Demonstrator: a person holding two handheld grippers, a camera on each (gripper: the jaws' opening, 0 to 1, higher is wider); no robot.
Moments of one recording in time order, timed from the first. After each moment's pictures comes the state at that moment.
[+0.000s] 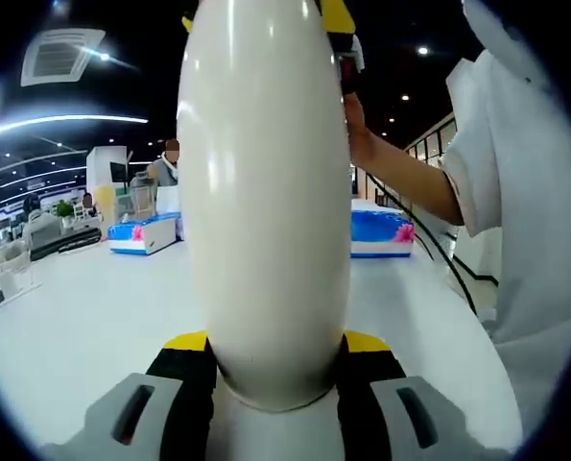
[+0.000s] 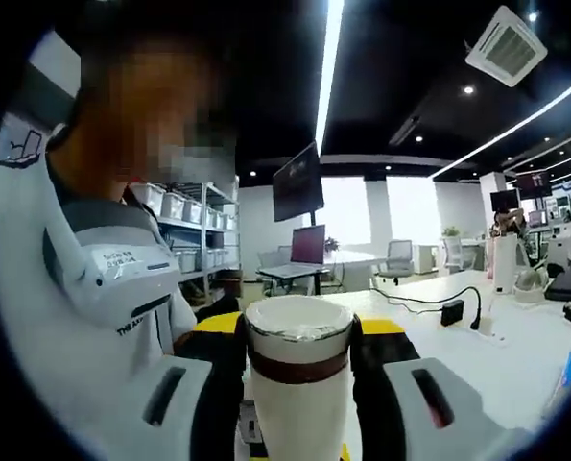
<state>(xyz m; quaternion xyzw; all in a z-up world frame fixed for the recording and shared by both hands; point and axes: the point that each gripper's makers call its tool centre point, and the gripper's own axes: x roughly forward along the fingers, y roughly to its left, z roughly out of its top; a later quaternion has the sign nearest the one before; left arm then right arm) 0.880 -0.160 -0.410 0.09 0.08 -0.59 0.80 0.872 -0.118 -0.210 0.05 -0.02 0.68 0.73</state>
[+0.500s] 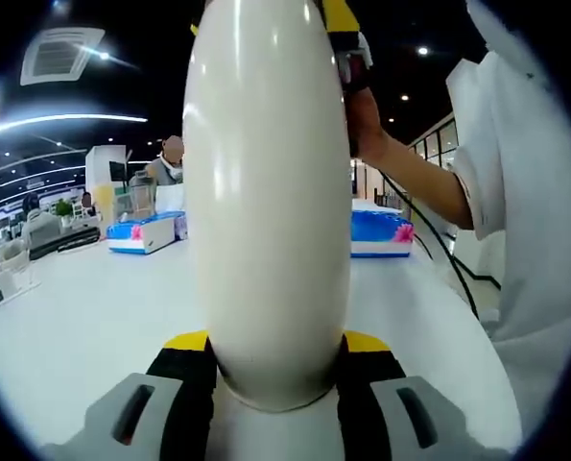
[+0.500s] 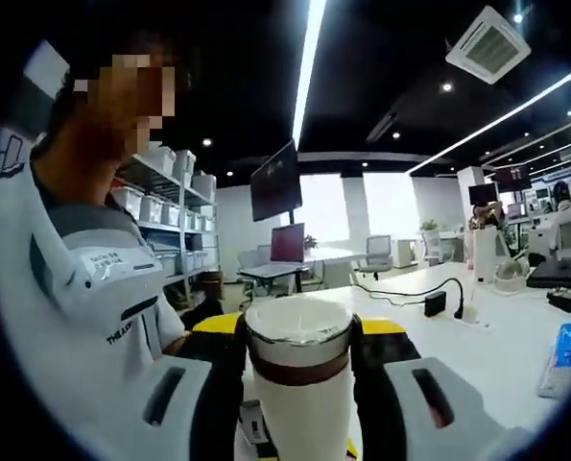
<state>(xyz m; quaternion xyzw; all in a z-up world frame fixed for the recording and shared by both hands) 0.879 -0.160 -0.411 0.09 0.08 -0.59 0.80 0.873 -0.130 -0.208 0.06 0.00 0.63 0.78</state>
